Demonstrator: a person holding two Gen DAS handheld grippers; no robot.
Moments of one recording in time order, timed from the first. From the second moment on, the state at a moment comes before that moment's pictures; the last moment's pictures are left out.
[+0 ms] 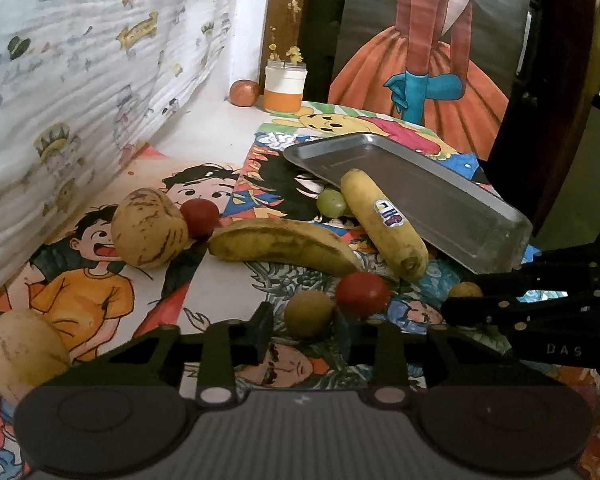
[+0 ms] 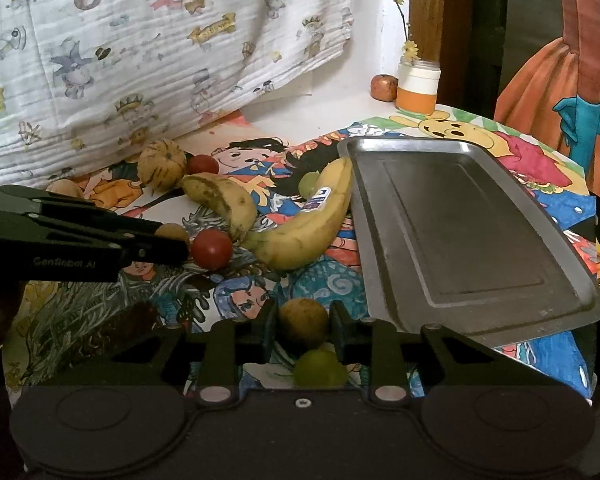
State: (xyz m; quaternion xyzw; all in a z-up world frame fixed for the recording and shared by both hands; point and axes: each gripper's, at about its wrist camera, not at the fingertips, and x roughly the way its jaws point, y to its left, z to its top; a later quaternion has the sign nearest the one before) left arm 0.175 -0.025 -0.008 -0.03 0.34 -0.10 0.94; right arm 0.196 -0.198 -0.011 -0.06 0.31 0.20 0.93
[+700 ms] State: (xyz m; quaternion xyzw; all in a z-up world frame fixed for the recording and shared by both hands) left arm 0.214 -0.046 0.057 -0.08 0.29 -0.08 0.95; right arm 0.249 -0.266 0.078 0.06 0.25 0.24 0.93
